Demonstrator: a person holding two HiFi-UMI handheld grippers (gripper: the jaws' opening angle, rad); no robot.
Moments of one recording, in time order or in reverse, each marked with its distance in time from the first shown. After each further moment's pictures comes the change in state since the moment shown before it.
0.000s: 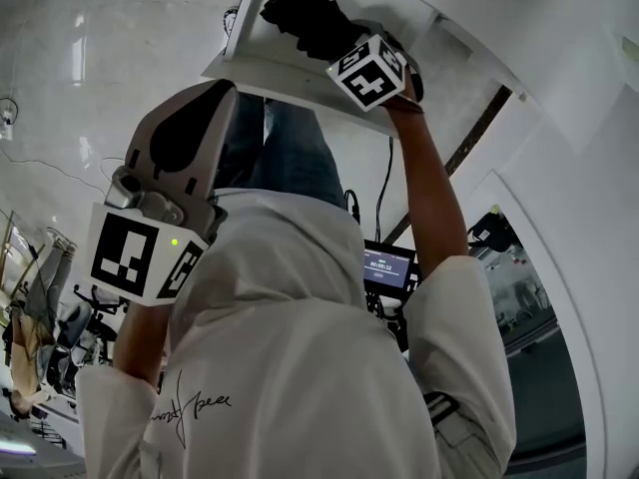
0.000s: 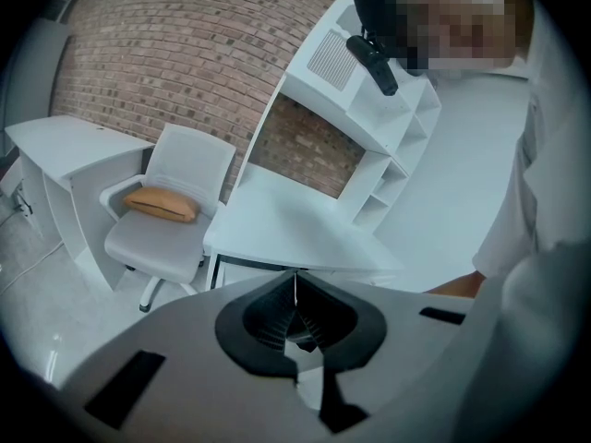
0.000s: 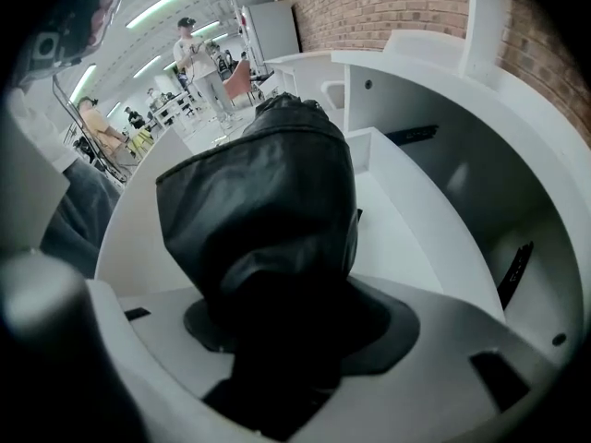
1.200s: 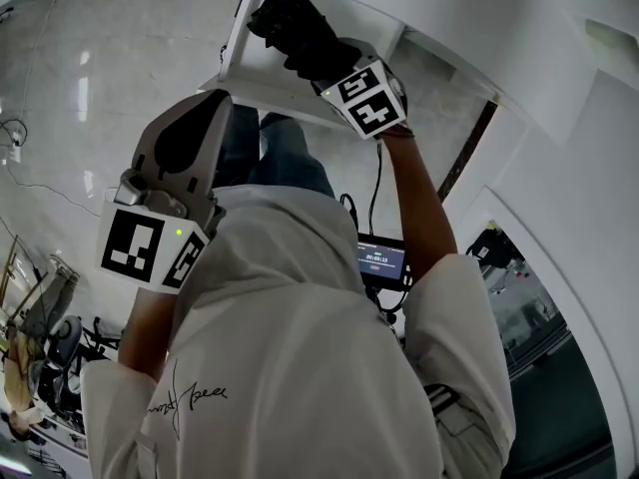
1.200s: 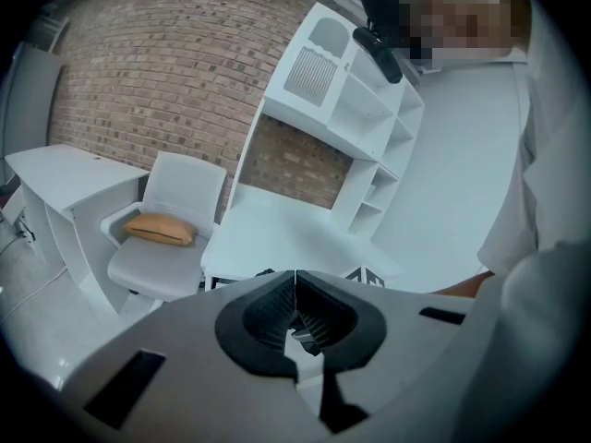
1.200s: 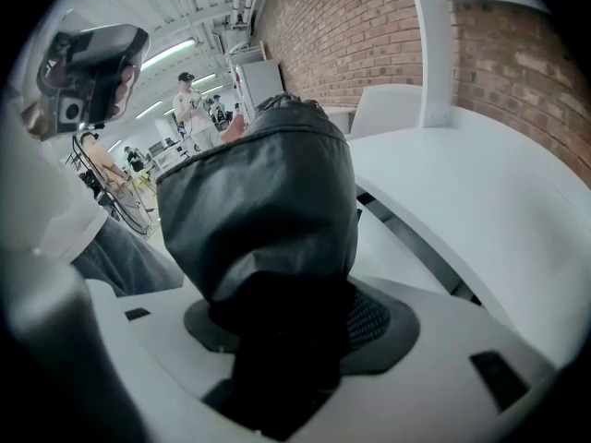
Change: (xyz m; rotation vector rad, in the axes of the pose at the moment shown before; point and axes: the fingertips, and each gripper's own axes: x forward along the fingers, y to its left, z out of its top) left arm -0.029 -0.030 0.013 0.088 -0.095 0.027; right arm -0.083 0.018 0.043 0.088 -0.297 -0.022
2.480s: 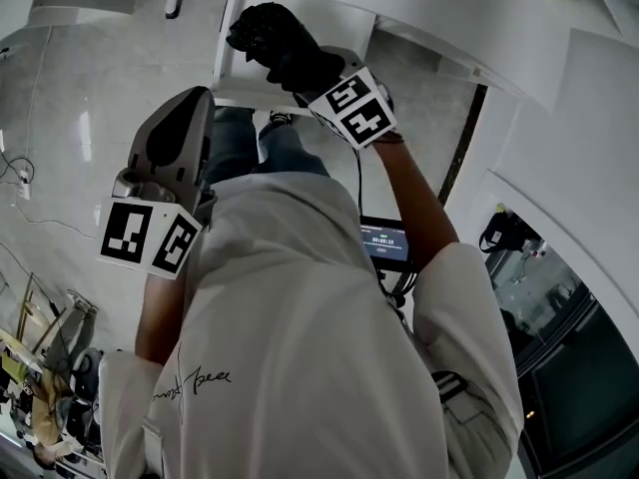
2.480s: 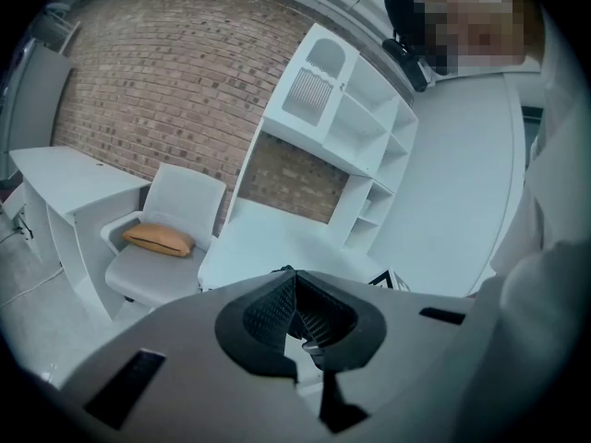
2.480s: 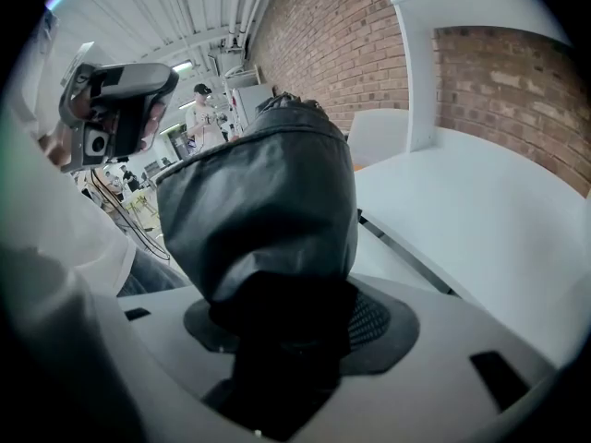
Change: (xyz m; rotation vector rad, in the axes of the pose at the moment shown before) left arm -0.014 0.005 0.014 -0.017 -0.088 -0.014; right arm -0.042 0.025 0.024 0.048 -0.111 -0.035
